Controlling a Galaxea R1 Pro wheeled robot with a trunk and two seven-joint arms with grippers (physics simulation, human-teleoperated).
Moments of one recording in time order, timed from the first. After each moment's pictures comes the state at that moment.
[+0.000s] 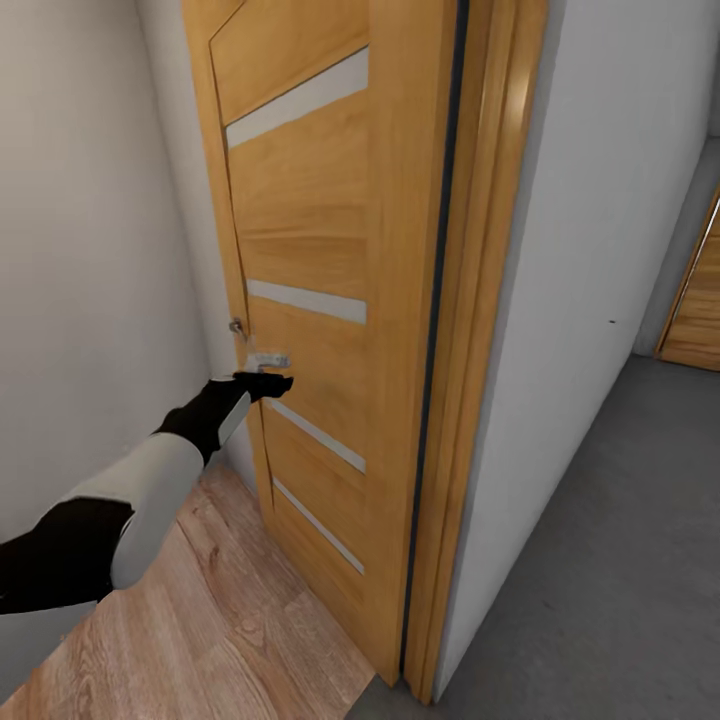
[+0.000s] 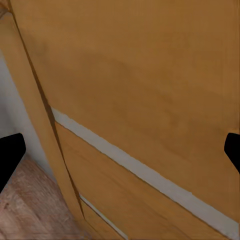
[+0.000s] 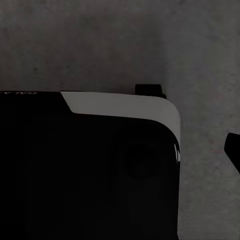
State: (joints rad) left arm -1.26 0.00 -0.12 -0.37 0.07 0.29 -0.04; right arm -0.03 -0.03 -0.04 -0.18 0.01 0.01 0.12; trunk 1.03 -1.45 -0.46
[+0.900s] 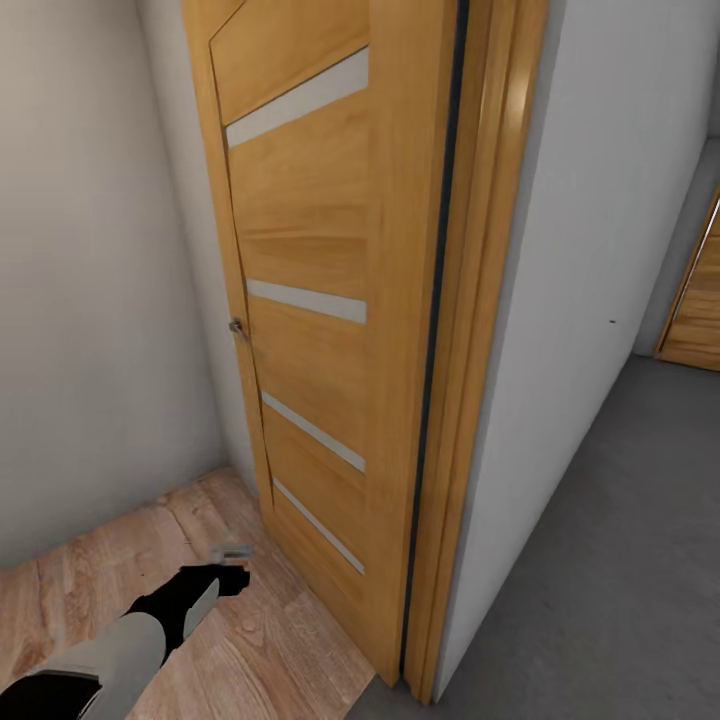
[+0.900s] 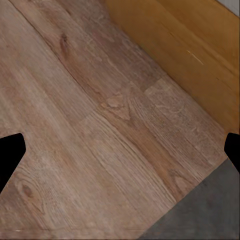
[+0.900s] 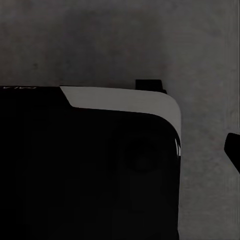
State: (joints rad) left arm -0.75 0.07 -0.11 -0.22 0.12 0.26 0.09; right arm -0.03 -0.03 -0.03 -0.17 0.01 0.00 0.11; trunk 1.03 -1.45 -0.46
